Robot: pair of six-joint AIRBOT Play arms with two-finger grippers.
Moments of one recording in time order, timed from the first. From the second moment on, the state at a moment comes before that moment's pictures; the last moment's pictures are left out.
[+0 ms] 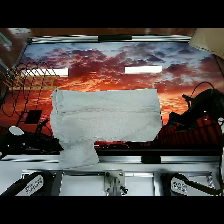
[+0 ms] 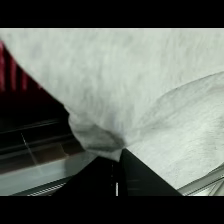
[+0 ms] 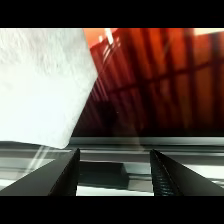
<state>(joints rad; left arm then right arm) 0.31 -1.06 0.40 1.06 -1.20 -1.10 -0.25 -1.35 1.02 1.81 -1.48 -1.65</state>
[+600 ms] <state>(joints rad) 0.31 -1.01 0.40 1.06 -1.21 -1.10 -0.18 -1.35 0.76 2.03 -1.24 -1.68</state>
